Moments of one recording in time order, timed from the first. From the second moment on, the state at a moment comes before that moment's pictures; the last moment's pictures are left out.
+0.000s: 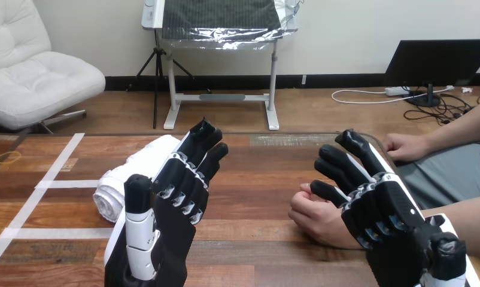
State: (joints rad) left arm 0.47 0.12 -0.21 -0.37 -0.45 -0.35 -0.34; right arm 0.76 -0.17 0.14 -0.58 0.29 -0.52 0.38
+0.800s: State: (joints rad) left arm 0.47 0.12 -0.22 -0.37 -0.47 -0.31 -0.31; right arm 0.75 -0.17 0.13 -0.58 0.29 -0.52 0.38
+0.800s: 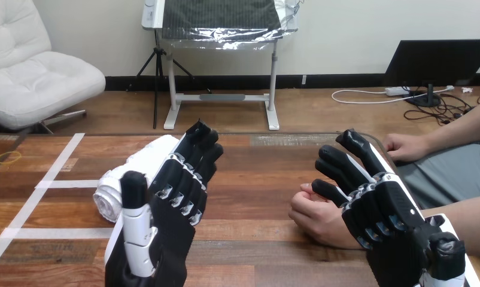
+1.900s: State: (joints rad) left arm 0.13 0.08 -0.07 -0.13 -0.17 -0.37 -0.12; right arm 0.75 -0.17 0.13 -0.58 0.29 -0.51 0.38
